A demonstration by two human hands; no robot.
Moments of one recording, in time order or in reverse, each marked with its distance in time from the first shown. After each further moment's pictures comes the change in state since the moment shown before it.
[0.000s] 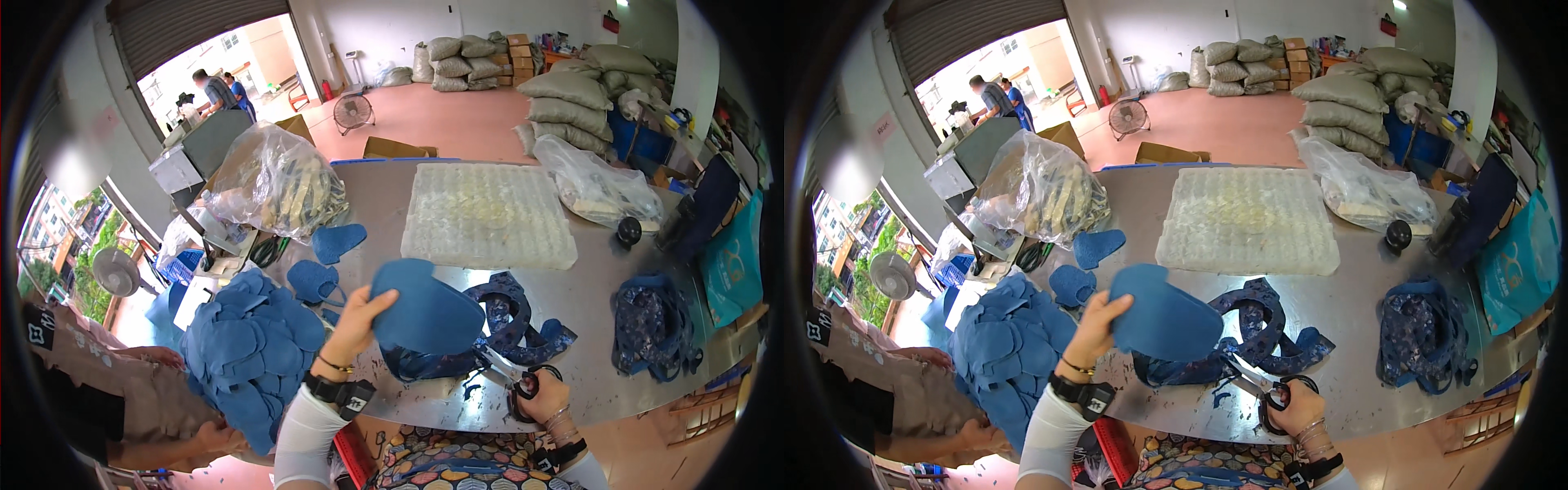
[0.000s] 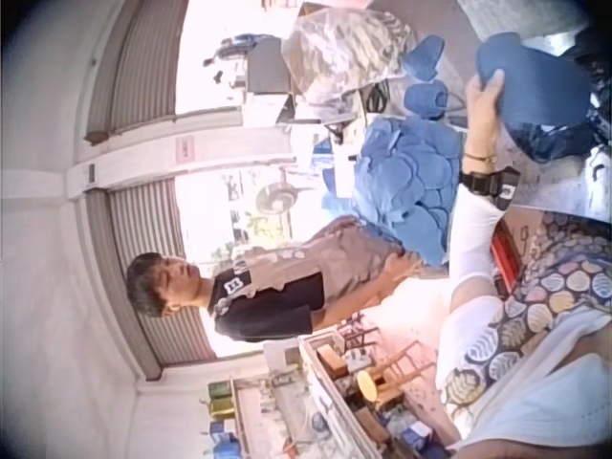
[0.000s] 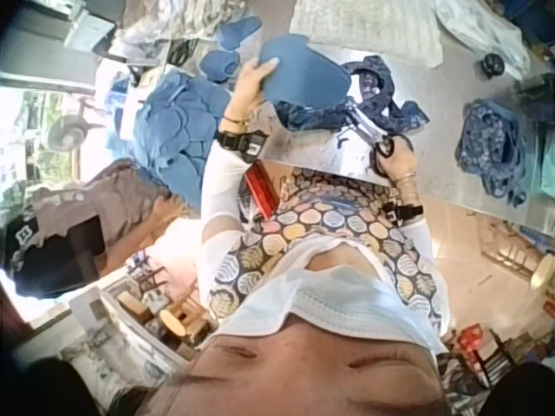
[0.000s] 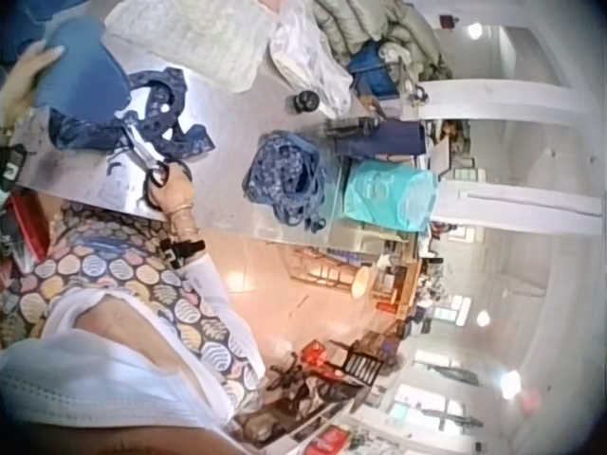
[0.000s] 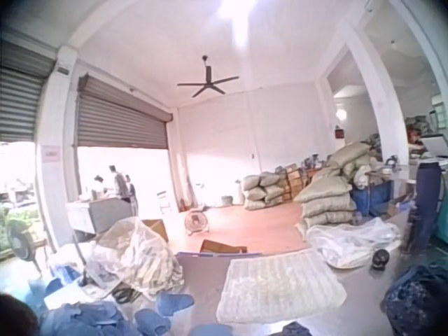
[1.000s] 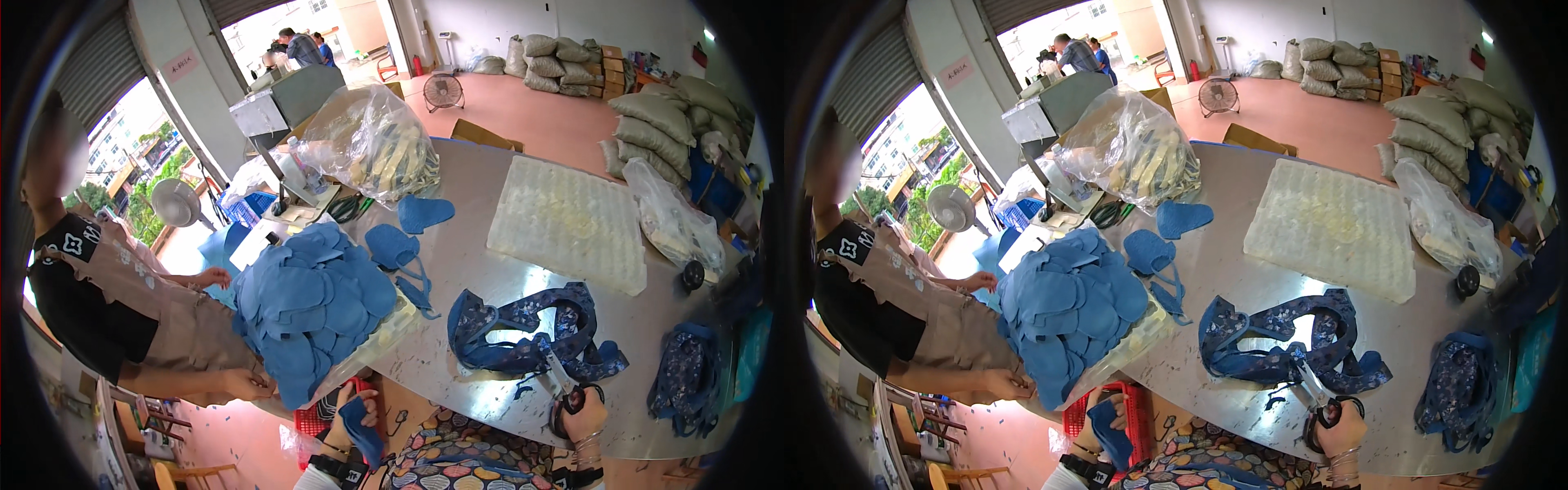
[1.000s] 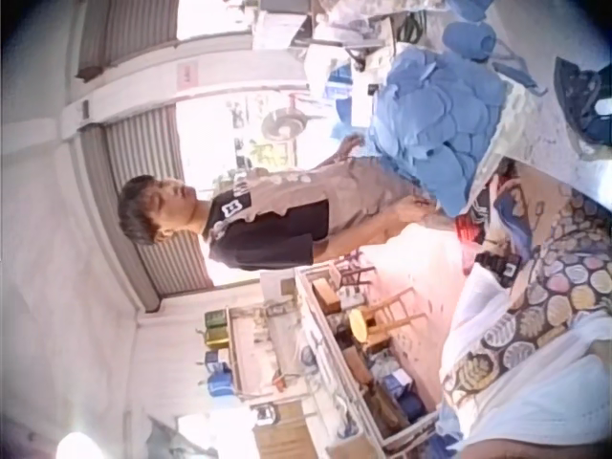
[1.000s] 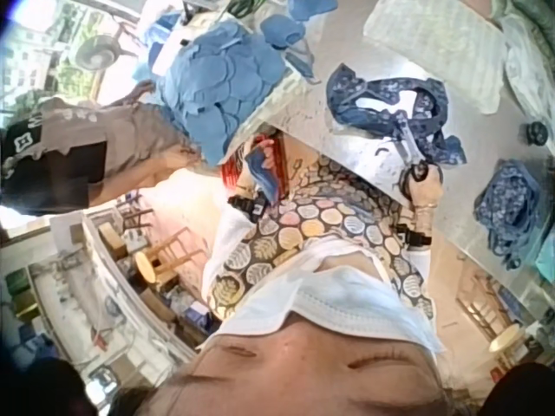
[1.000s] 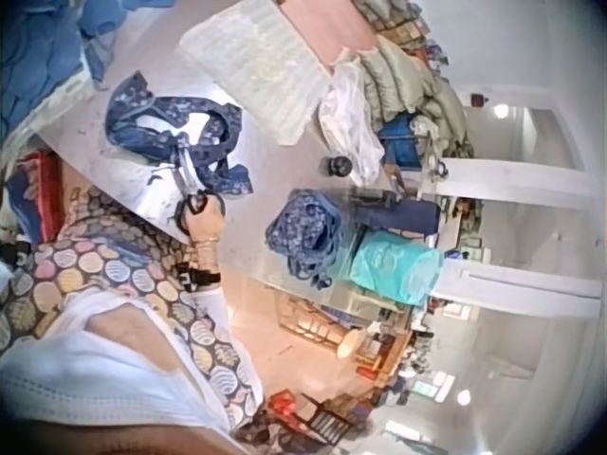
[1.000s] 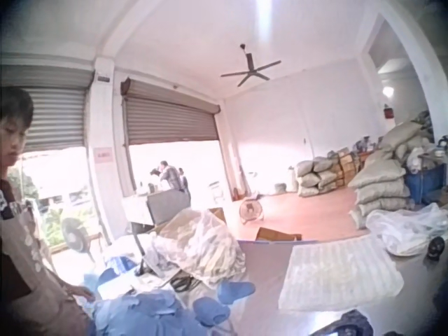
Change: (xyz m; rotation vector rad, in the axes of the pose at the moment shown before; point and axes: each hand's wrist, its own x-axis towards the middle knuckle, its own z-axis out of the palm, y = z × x) left_hand -0.254 -0.133 -0.087 -0.659 0.606 -0.171; right_hand 0.000 -0.007 0.008 0.006 0.073 -0.024
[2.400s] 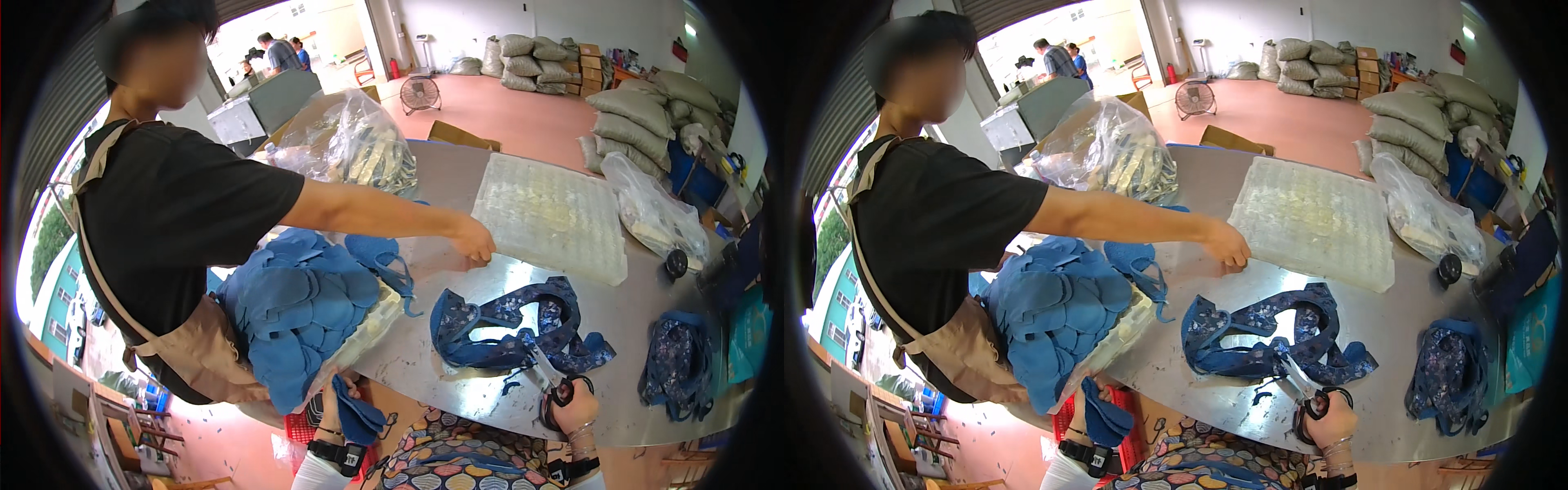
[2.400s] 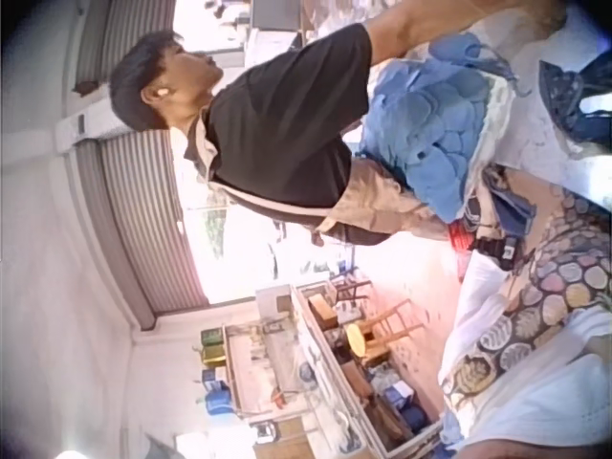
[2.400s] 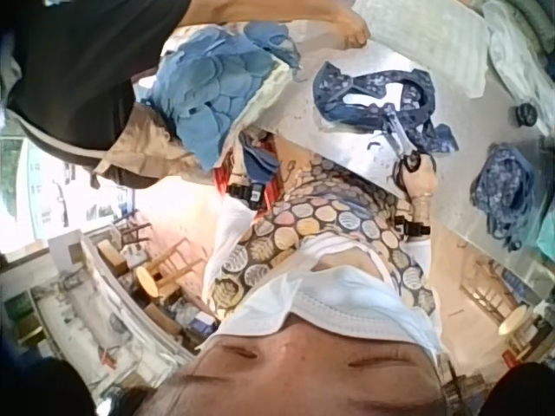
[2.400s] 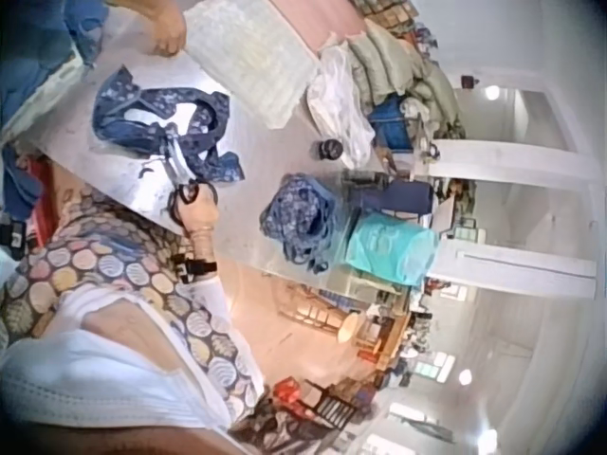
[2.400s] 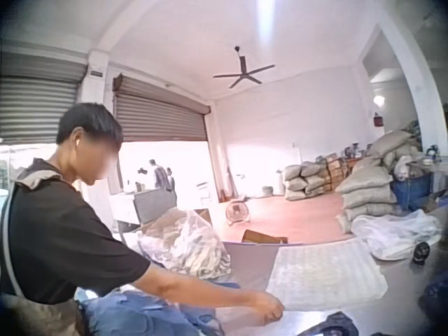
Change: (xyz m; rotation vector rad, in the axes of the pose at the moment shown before) left_hand 0.060 0.010 -0.028 0.110 0.163 0.276; right_hand 0.002 -0.005 -0.004 -0.050 -0.040 0.020
